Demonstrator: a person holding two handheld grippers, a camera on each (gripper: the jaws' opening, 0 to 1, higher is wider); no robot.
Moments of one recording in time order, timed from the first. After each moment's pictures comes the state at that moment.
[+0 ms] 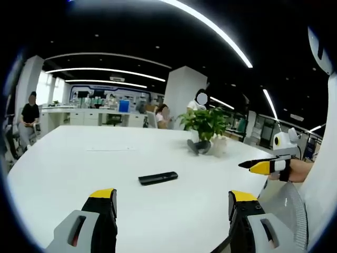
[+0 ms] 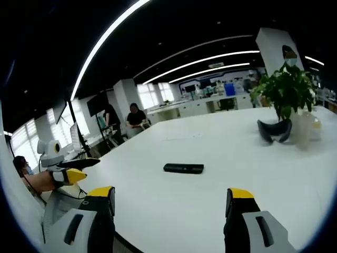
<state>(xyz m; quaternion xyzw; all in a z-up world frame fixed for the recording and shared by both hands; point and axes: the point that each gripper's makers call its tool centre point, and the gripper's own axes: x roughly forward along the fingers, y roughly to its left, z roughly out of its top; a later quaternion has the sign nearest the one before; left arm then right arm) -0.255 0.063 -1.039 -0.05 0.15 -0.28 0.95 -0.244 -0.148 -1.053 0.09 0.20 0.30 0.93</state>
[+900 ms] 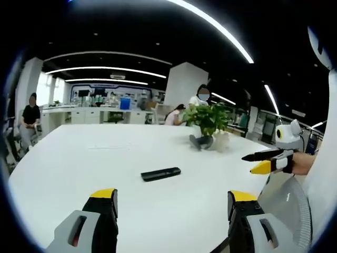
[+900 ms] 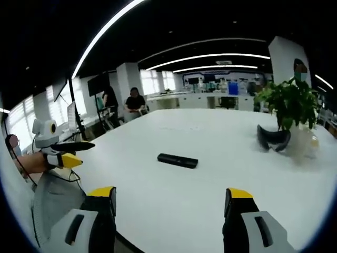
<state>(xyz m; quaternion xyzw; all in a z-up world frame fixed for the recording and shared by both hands) -0.252 0.065 -1.050 -0.04 0.16 -0.28 0.94 -0.244 -0.151 -1.061 0.00 0.23 0.30 0.93</state>
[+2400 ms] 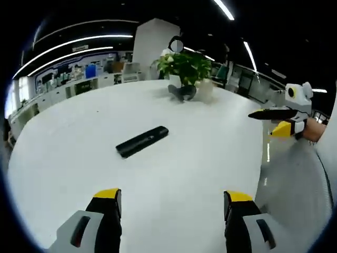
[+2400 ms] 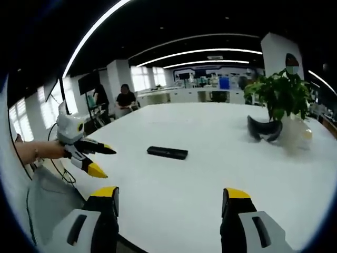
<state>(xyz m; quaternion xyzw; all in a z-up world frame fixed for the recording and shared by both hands) -0.194 0.024 -1.141 0.07 0.33 -0.41 0.85 -0.243 -0.169 -1.080 0.01 0.25 0.26 0.93</state>
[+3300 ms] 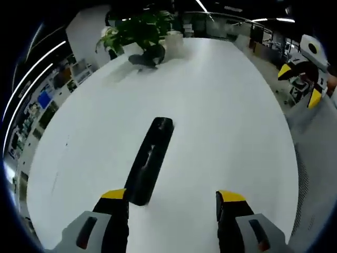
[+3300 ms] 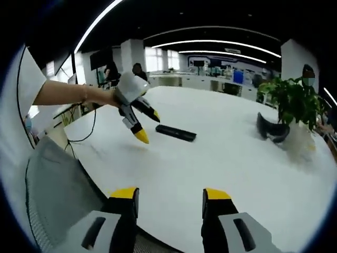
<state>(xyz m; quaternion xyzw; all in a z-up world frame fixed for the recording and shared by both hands) -0.091 -0.010 -1.174 0.32 0.37 -0.49 0.72 -0.271 -0.170 -1.101 -0.08 0.30 0.30 0.90</state>
